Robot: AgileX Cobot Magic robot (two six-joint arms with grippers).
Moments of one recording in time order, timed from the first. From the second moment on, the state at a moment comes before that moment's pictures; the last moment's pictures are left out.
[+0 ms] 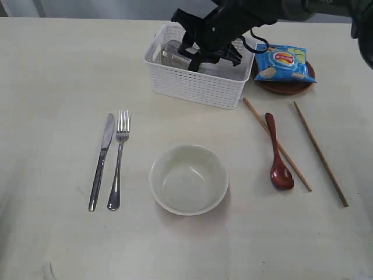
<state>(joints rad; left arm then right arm) -0.08 0.00 0.00 -0.03 0.35 -0.03 0.40 2.31 -1.76 0.62 0.56 0.14</state>
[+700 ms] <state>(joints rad) -0.08 0.00 0.00 -0.03 0.35 -0.03 0.43 2.16 -1.89 0.47 0.72 0.01</state>
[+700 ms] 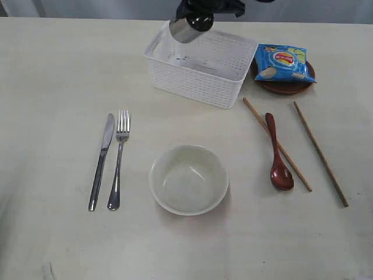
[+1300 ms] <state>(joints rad) -0.08 0.00 0.00 -0.03 0.35 -0.03 0.77 2.34 -2.43 0.09 1.18 0.03</state>
